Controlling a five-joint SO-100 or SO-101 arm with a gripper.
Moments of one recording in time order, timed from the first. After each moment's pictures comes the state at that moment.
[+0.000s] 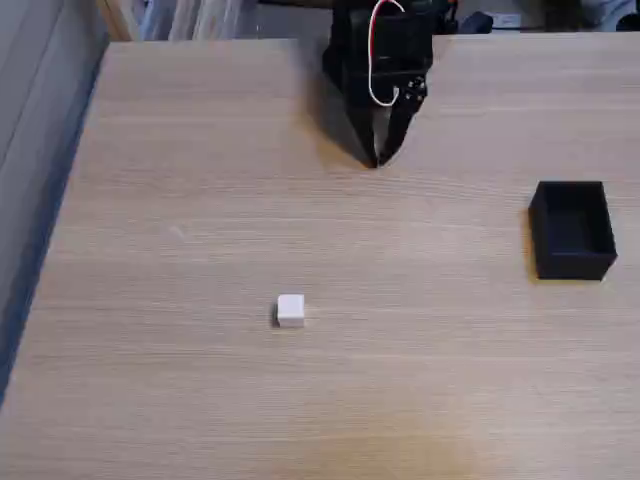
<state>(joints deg) -1.7 190.5 177.2 77.0 -91.2</state>
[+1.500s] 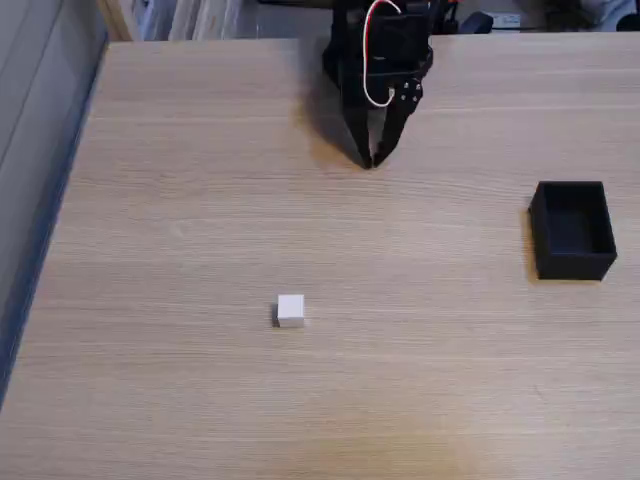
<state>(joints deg) 0.8 190.2 177.2 76.7 -93.2</state>
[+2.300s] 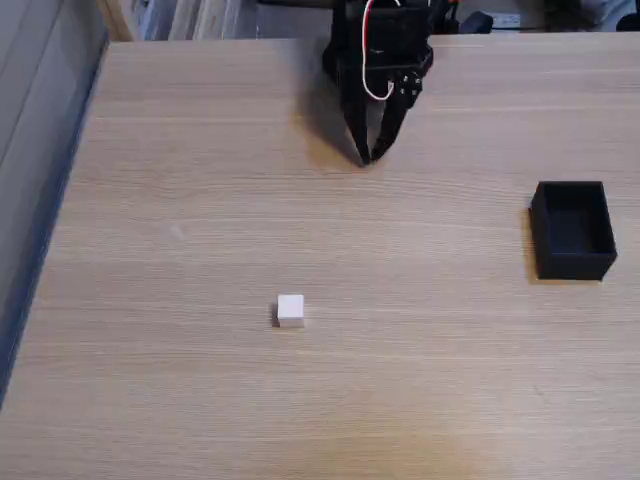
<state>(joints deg) 1.4 186.0 172.1 78.4 -93.6</state>
